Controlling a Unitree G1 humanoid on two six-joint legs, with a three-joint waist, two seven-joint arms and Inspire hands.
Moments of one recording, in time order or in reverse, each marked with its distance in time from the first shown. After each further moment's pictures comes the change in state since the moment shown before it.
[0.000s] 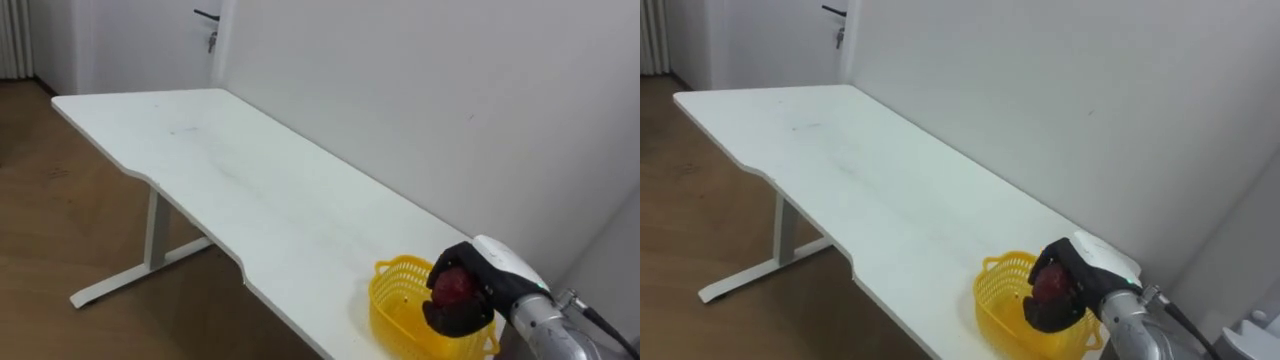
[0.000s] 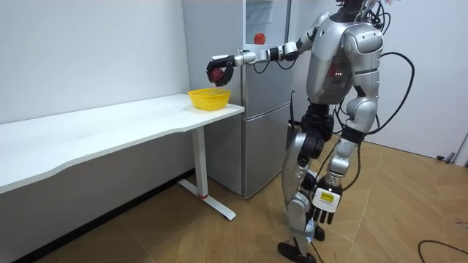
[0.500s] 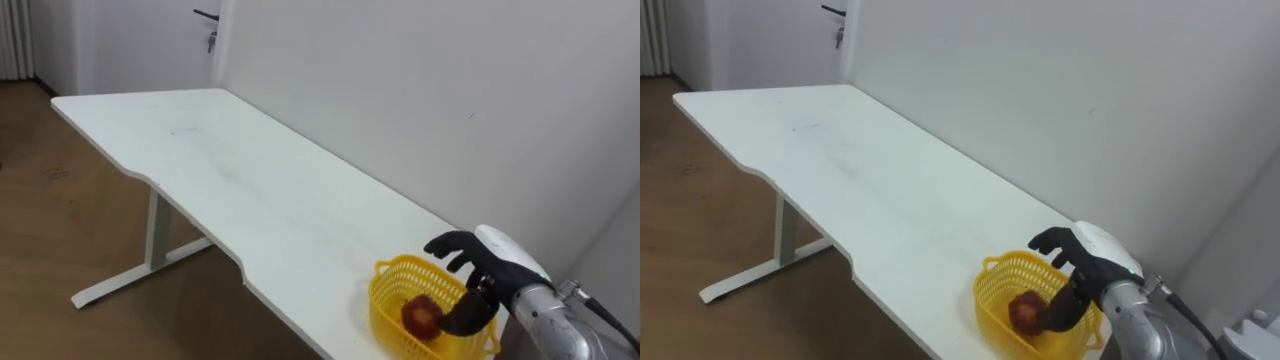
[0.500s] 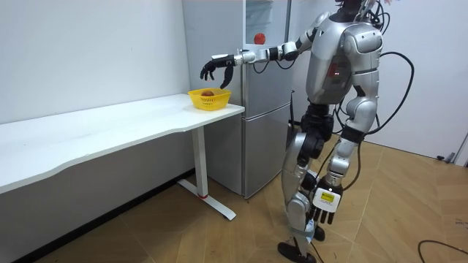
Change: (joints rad) left arm 0.000 0.000 0.000 0.000 0.001 0.002 -0.001; right arm -0.004 -0.006 0.000 0.009 0.037 0.000 -0.001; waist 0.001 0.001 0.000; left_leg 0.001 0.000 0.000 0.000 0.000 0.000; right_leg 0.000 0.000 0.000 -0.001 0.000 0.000
